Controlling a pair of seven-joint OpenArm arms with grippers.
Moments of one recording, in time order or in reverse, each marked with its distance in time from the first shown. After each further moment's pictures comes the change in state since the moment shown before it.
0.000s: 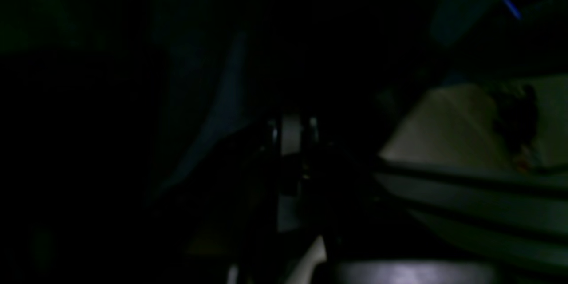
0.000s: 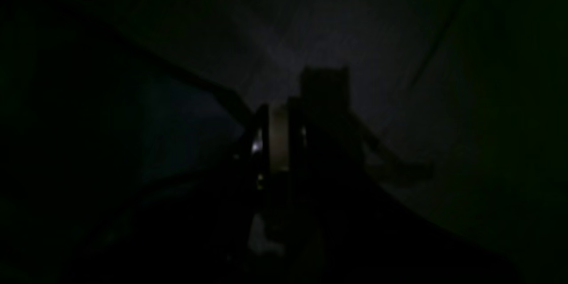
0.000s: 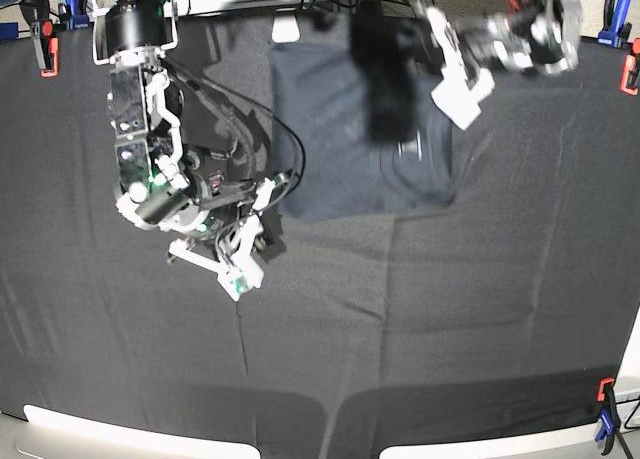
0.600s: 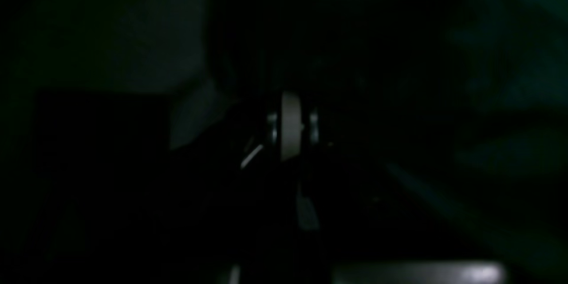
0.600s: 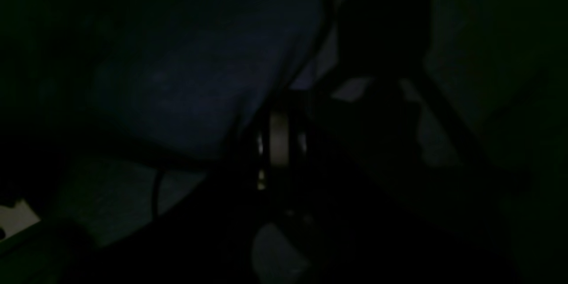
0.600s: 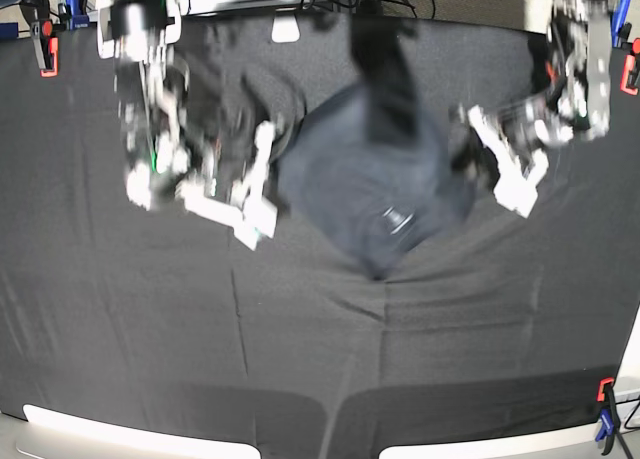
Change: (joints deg) left arm -17.6 -5.4 -0.8 -16.7 8.2 11.1 -18.6; right arm -7.9 -0.5 0.0 -0.1 8.4 6.7 -12.1
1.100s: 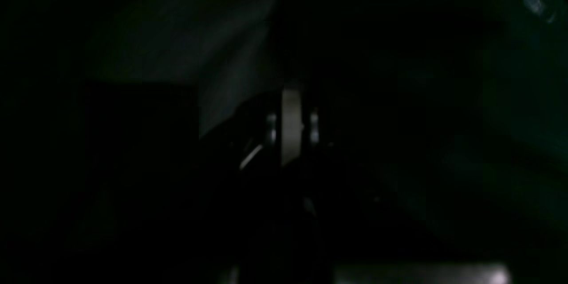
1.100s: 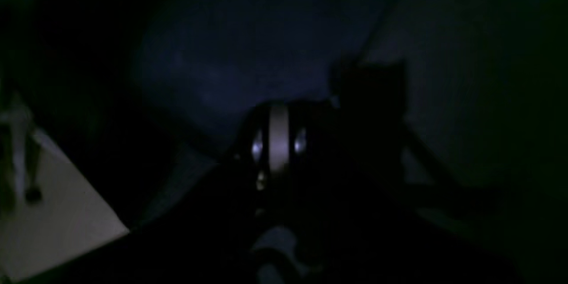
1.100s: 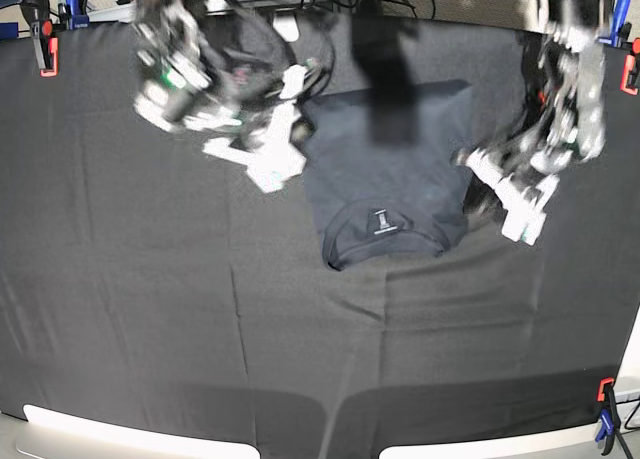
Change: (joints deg) left arm 1.5 2.5 -3.7 5.5 2.3 3.1 -1.2; right arm -13.2 -4.7 4.9 15.3 -3.6 0.3 8.9
